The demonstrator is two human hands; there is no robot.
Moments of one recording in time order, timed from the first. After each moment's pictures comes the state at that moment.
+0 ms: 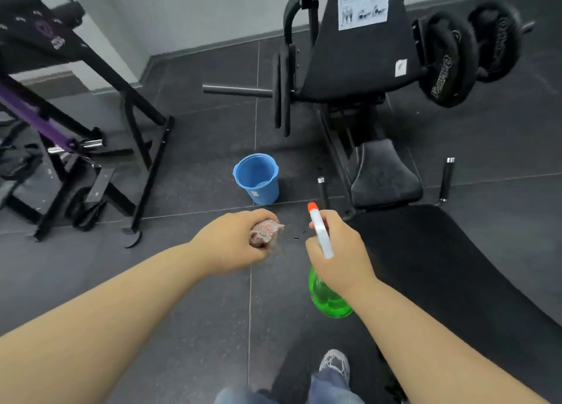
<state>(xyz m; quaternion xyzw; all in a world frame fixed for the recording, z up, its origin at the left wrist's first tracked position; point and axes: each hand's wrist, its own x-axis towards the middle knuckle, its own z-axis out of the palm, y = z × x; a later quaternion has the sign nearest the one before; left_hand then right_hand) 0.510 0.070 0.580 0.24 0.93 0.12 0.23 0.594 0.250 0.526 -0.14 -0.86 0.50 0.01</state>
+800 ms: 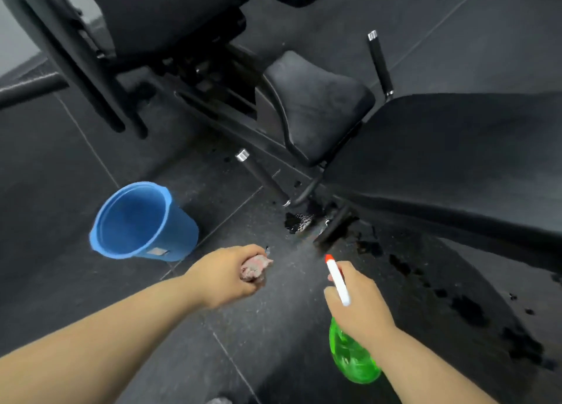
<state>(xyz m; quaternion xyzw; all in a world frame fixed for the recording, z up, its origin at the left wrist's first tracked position) 0.256 0.107 0.139 0.52 0.78 -0.03 0.35 0.486 0.188 0.081 -0.51 -0.72 0.46 -0.02</state>
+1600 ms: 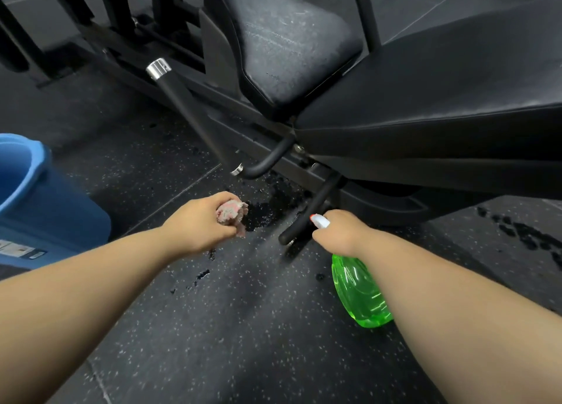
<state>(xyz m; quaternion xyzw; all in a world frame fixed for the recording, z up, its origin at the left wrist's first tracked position) 0.228 0.198 -0.112 0.48 0.82 0.12 0.28 0.444 0.346 -0.172 -0.46 -0.81 0.34 -0.15</state>
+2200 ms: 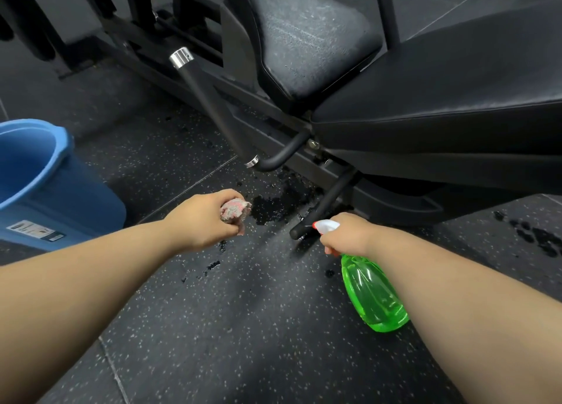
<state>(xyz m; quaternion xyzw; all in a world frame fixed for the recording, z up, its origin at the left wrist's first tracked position) 0.220 0.180 -0.114 0.48 0.83 0.09 0.27 0.443 0.335 -0.174 -0.43 -0.79 0.41 -0.17</state>
